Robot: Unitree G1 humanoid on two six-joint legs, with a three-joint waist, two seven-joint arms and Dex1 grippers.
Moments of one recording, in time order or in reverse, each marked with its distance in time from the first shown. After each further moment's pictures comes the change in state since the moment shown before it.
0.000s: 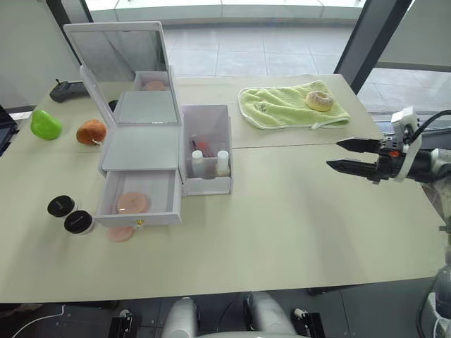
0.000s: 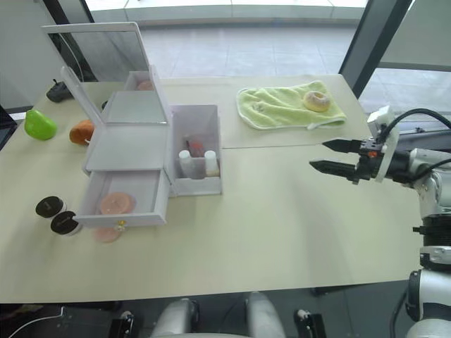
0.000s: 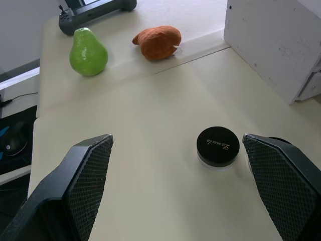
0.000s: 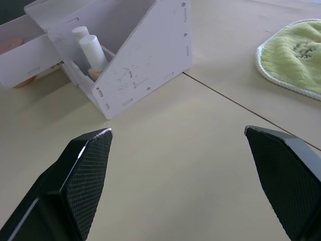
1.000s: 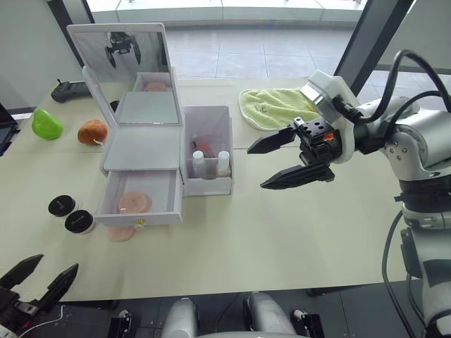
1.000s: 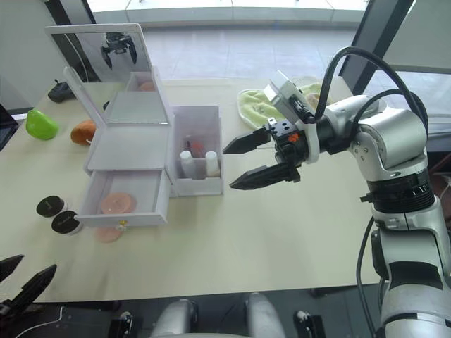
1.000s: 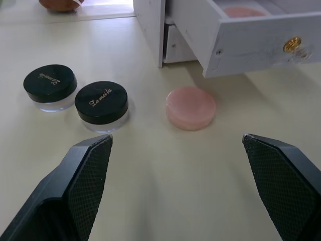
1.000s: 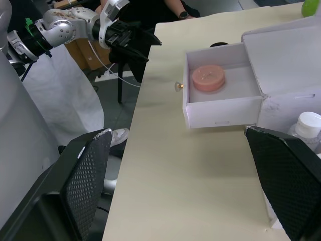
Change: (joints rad) left arm 0.779 -0.934 0.129 -1.463 -0.159 0.332 0.481; right arm -0.338 0.129 0.271 -0.402 0.136 0.377 0.159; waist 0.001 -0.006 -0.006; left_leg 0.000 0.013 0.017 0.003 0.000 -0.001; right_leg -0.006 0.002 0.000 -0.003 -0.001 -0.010
